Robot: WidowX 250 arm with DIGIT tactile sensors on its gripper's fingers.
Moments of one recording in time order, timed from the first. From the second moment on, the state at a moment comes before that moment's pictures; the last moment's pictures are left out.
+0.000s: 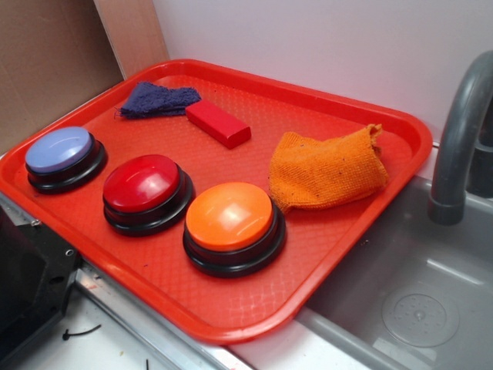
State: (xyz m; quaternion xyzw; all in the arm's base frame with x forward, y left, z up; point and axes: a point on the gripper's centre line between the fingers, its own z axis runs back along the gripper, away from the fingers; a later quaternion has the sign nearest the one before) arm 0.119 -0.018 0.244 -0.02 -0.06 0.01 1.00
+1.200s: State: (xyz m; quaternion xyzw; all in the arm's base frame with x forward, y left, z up) arm 0.210 -0.075 0.164 -0.03 -0.09 -0.08 0.99
